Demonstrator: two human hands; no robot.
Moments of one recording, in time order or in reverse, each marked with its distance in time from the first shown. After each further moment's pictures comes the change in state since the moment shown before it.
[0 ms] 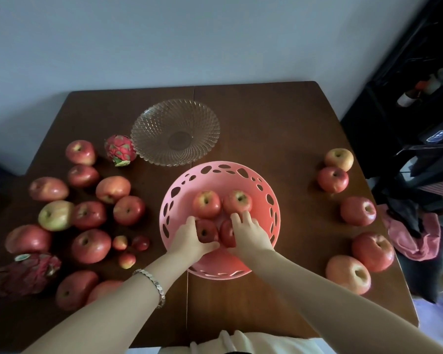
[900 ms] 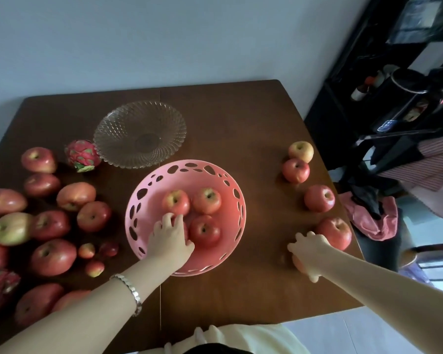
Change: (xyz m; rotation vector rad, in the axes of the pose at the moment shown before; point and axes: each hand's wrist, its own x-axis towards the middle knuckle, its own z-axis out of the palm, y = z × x) left_hand -0.012 0.020 0.021 0.509 0.100 0.141; right_hand -0.069 0.148 -0.033 -0.717 -0.500 0.171
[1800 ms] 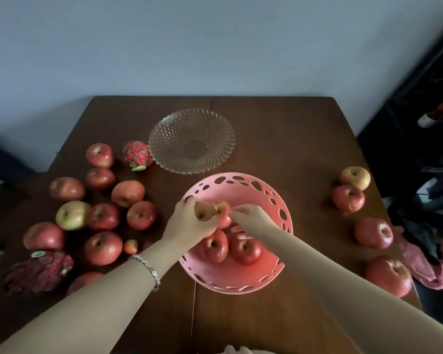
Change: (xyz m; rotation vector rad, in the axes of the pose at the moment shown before) left_hand 0.030 -0.044 -0.052 -0.581 0.145 -0.116; right_hand 0.015 -0.111 -0.165 1.588 0.204 -0.267
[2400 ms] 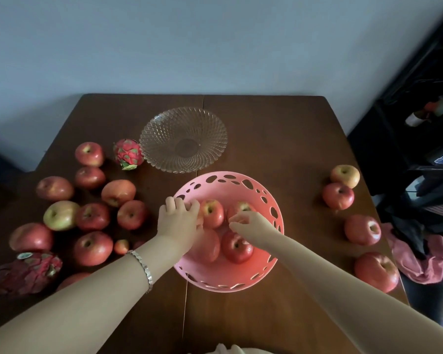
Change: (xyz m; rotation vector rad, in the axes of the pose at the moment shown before) left_hand -0.007 0.009 0.003 0.934 -0.050 0.189; right_hand -0.007 0.019 -0.014 -0.297 0.000 -0.088
